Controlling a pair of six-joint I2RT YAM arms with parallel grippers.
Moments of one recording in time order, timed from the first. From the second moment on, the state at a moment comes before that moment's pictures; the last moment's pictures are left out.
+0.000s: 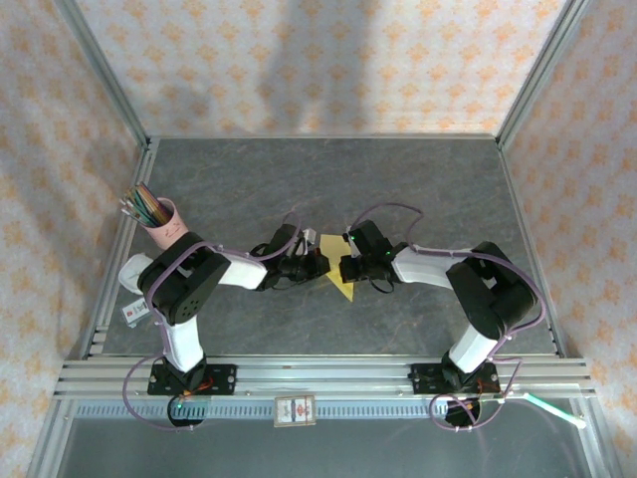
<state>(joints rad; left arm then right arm) -0.60 1.84 0.73 0.37 0.42 -0.95 0.65 1.66 0.78 -0.13 -0.18 0.43</state>
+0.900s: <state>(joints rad) -0.57 1.74 0.69 0.35 0.45 -0.96 0.64 1.66 0.78 -0.13 -0.18 0.47</state>
